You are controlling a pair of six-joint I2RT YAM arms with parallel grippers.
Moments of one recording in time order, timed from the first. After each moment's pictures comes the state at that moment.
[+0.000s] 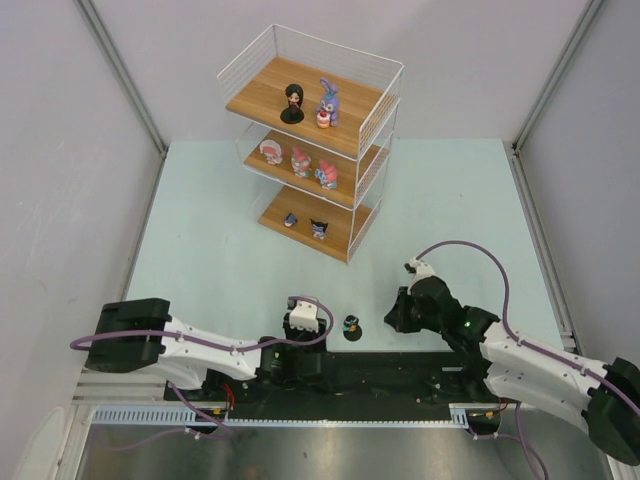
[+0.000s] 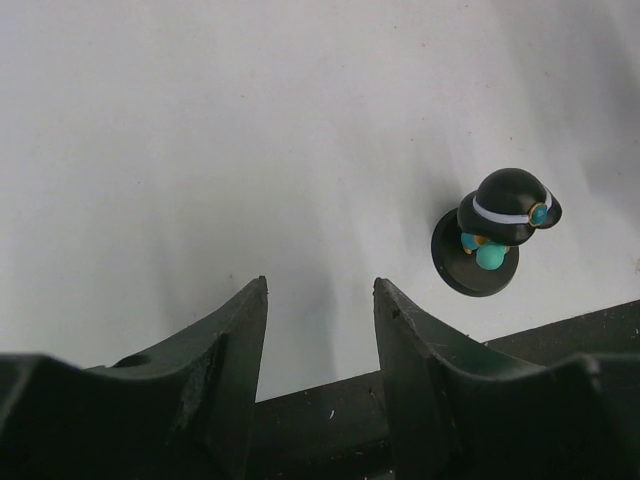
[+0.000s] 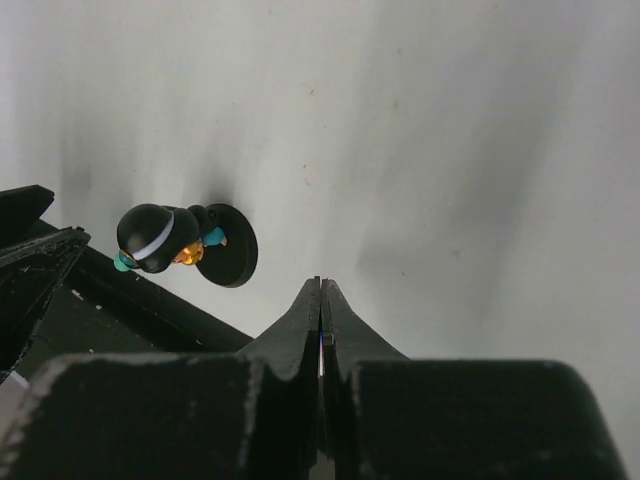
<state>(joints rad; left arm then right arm) -1.58 1.34 0.52 -0.25 -0.99 -1.17 0.82 0.80 0.33 -0.25 0.04 0.71</state>
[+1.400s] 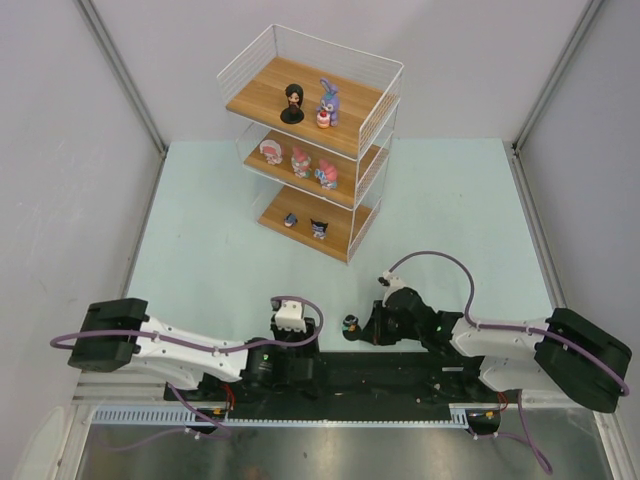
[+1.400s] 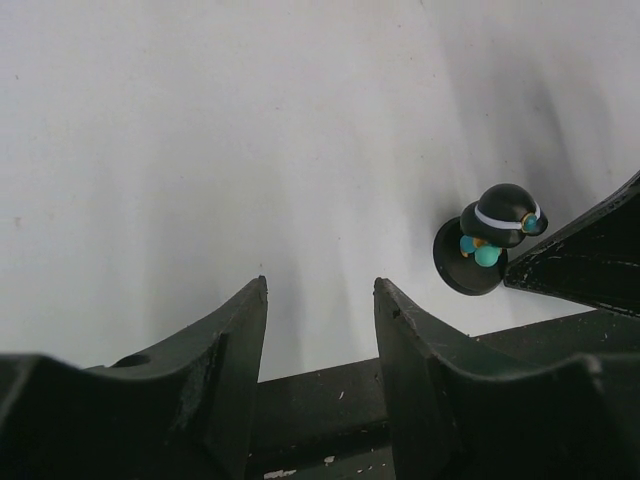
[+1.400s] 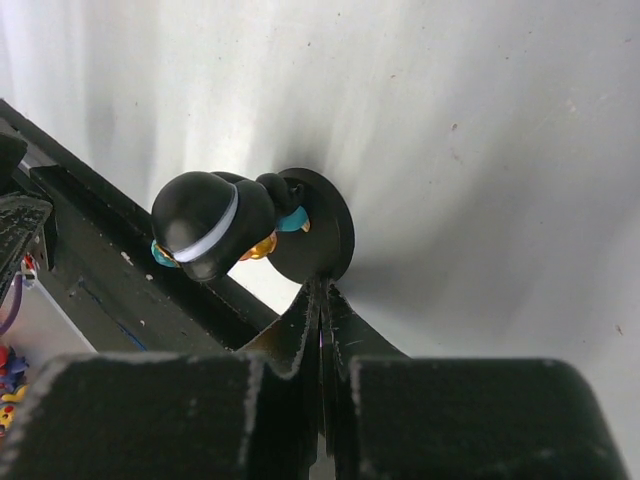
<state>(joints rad) -1.63 1.23 0.53 -0.44 -1.05 -1.33 0.98 1.17 0.27 0.19 -0.08 0.89</state>
